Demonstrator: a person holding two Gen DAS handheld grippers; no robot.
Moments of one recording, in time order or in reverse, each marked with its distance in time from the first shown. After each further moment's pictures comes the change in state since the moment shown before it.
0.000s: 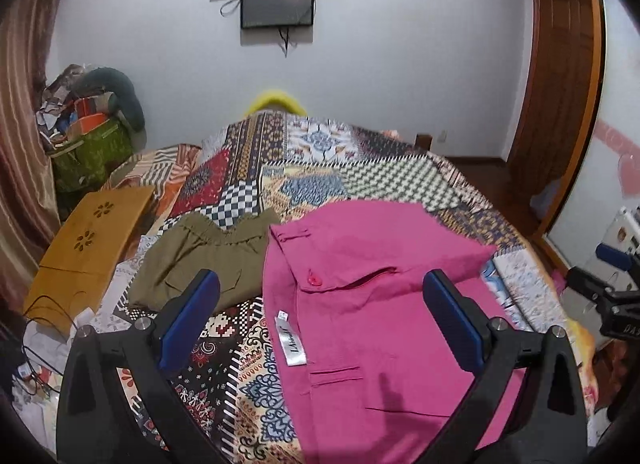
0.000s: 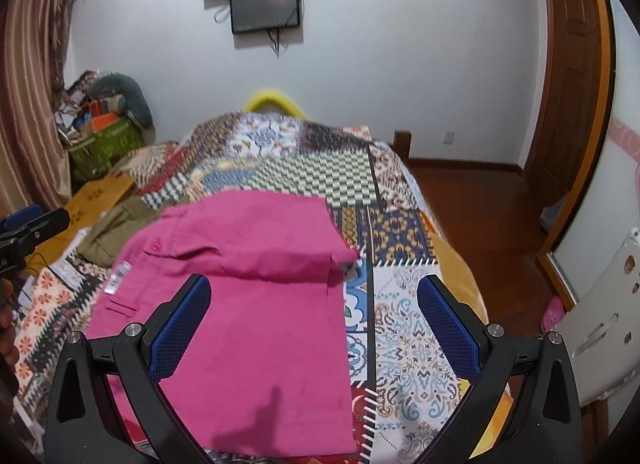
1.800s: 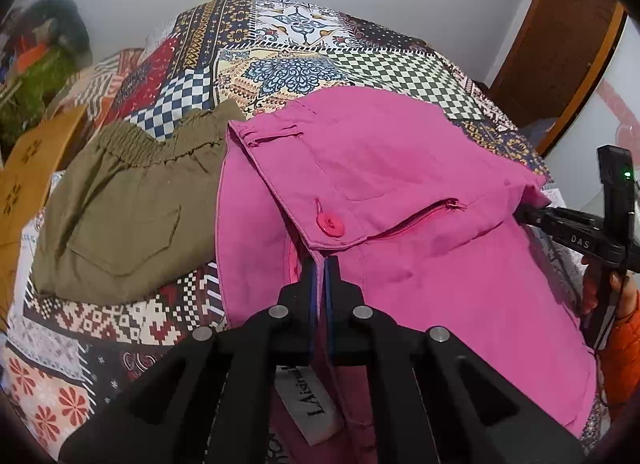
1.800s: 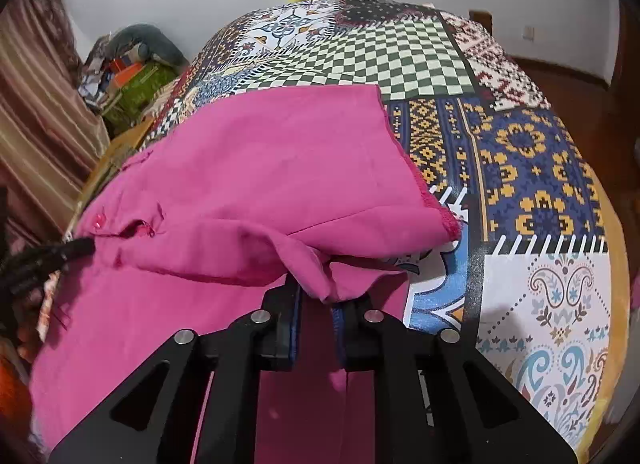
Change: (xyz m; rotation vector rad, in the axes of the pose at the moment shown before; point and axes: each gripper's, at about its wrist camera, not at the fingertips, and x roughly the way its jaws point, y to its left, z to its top) left arm 0.154 0.028 -0.027 0.004 0.360 -0.151; right arm 0.182 -0.025 -0.005 0.030 0.319 0.319
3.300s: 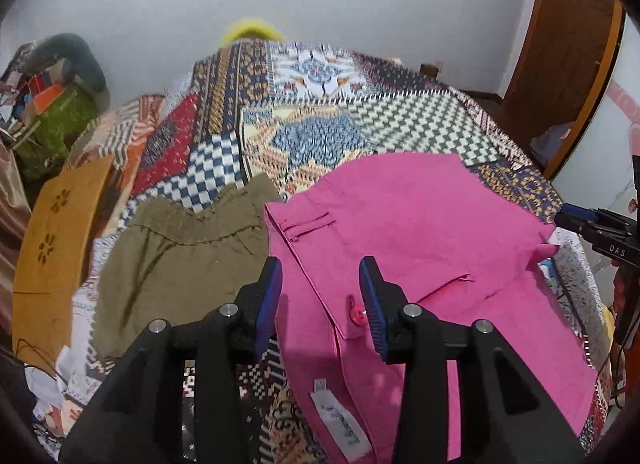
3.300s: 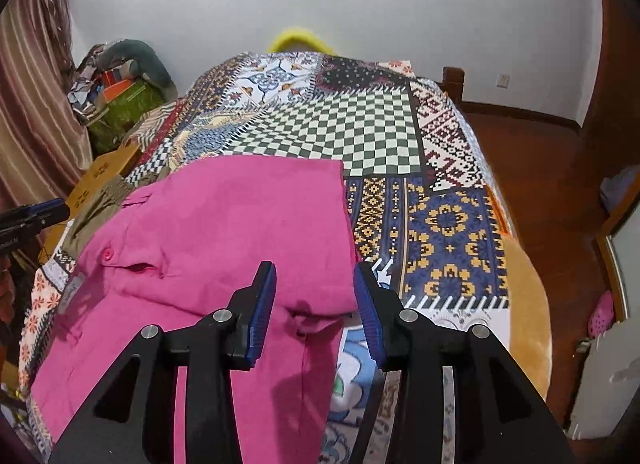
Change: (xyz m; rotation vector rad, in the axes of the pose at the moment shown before) left arm -0.028 0.009 0.058 0.042 -0.067 0.085; right arm -0.047 -0.007 0.035 -0.020 -0.101 -0.113
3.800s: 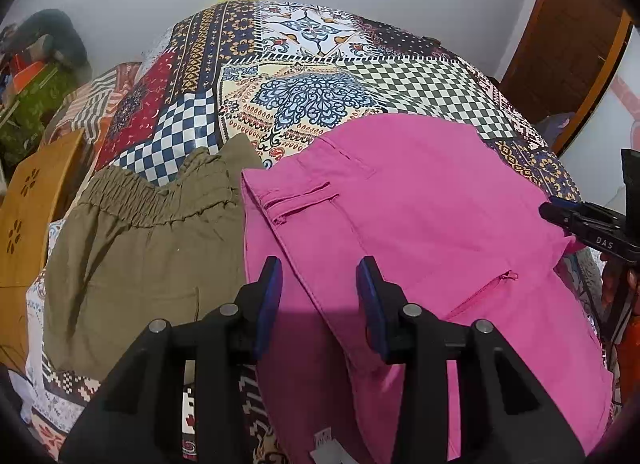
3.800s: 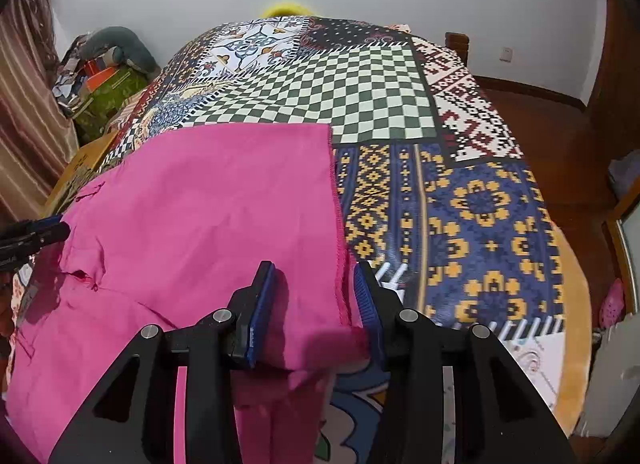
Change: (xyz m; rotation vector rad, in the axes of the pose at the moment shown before) left arm 0.059 0.005 -0.009 -0.008 0.070 -0.050; right arm 0.059 -0.014 -0.005 0.019 0.072 0.009
